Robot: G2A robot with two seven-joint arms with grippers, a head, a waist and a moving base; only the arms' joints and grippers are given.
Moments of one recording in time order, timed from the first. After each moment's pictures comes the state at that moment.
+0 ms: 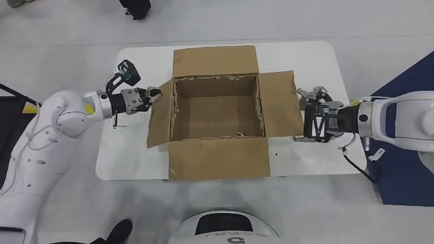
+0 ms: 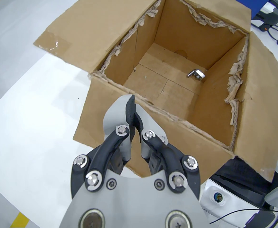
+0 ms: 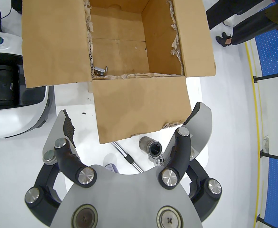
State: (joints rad) left arm 1.14 -0.81 -1.24 -1.45 0.64 -0.88 -0.51; right arm -1.31 -0.29 1.32 -2.12 -0.83 -0.81 0.45
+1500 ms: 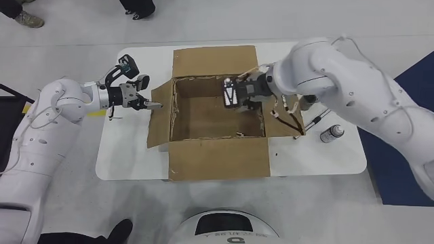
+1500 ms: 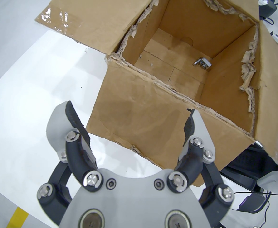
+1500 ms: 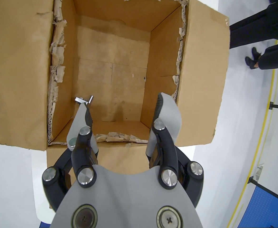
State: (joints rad) left arm 0.96 -0.84 -1.12 -1.25 0.59 -0.98 -0.59; right arm -0.28 -0.92 0.33 -1.65 -0.62 -0.78 0.91
